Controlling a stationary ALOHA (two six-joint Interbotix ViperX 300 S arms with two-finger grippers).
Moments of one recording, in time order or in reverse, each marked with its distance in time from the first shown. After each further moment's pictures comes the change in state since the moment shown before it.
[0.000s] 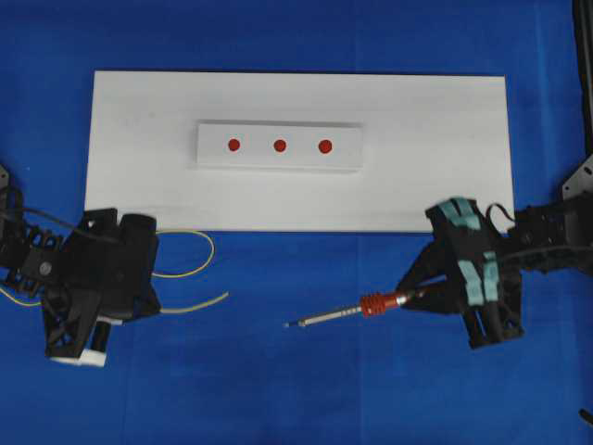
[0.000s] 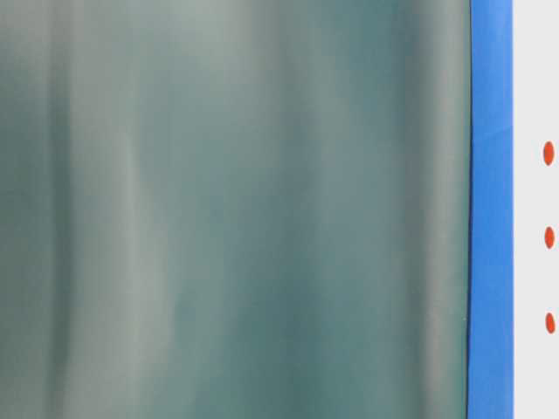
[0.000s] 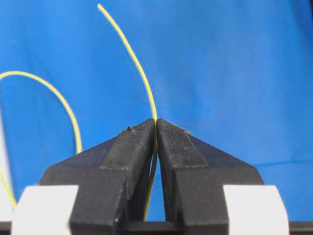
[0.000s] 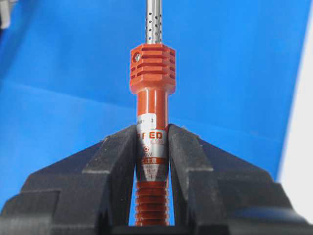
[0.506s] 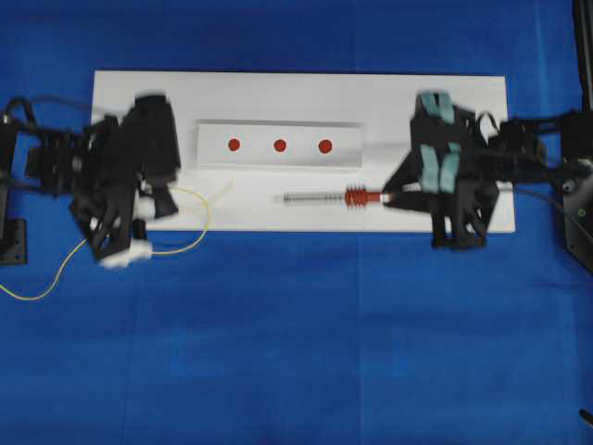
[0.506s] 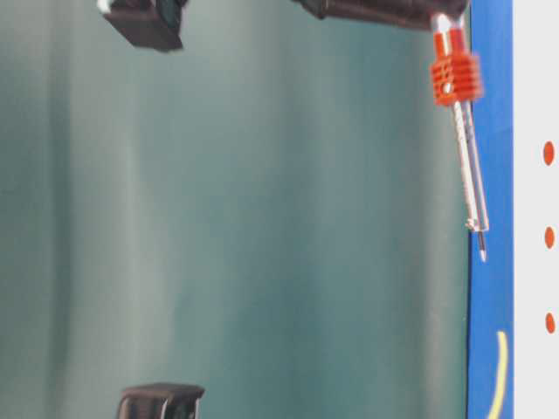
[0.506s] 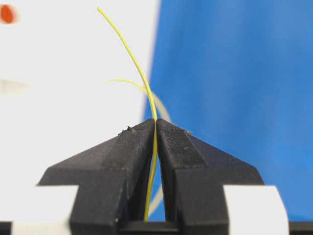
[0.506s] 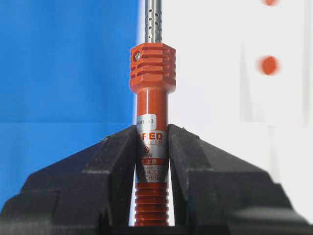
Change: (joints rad) left arm 0.345 -0.008 -0.017 0.002 0.092 0.018; right arm -0.339 0.021 -0.072 -0.132 0.146 0.000
